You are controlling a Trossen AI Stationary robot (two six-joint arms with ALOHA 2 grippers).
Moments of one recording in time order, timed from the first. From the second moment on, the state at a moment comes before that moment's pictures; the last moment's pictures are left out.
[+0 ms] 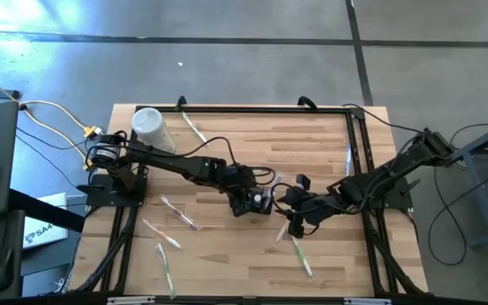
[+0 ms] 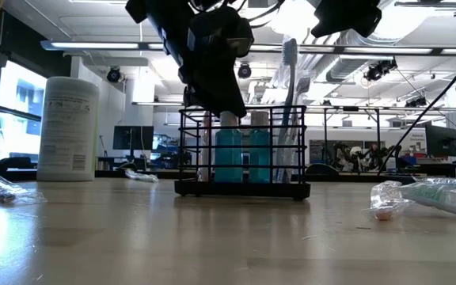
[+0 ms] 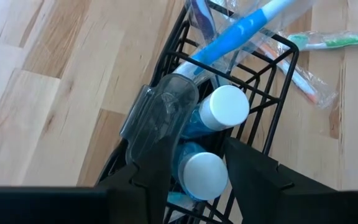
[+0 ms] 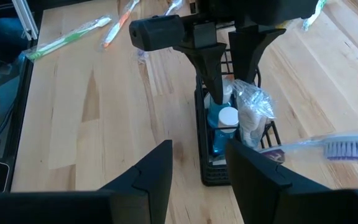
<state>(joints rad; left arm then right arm) -0.07 1.75 1.28 -0.40 -0.03 -0.34 0.46 1.36 1.04 -0.44 0.45 0.55</state>
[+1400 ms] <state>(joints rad) -0.12 1.37 1.28 -0.98 0.04 -0.35 0.46 1.36 1.04 -0.49 0.44 0.55</state>
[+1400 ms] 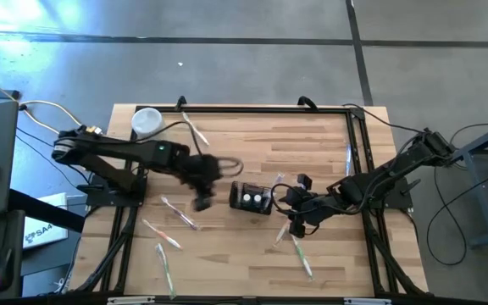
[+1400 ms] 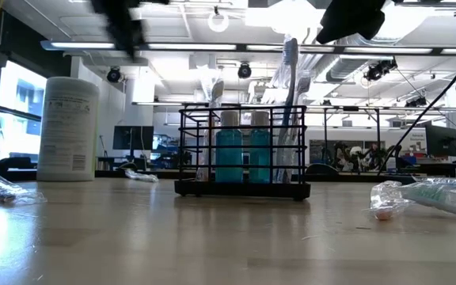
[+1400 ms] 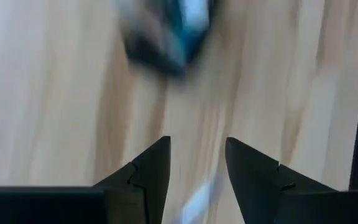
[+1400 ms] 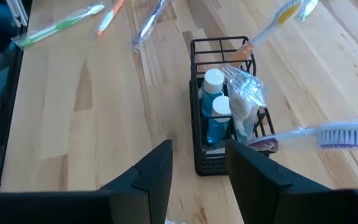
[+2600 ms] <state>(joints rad) -0.35 1.38 0.73 -0.88 -0.02 -0.39 0.45 1.36 1.04 -0.50 0.44 0.58</state>
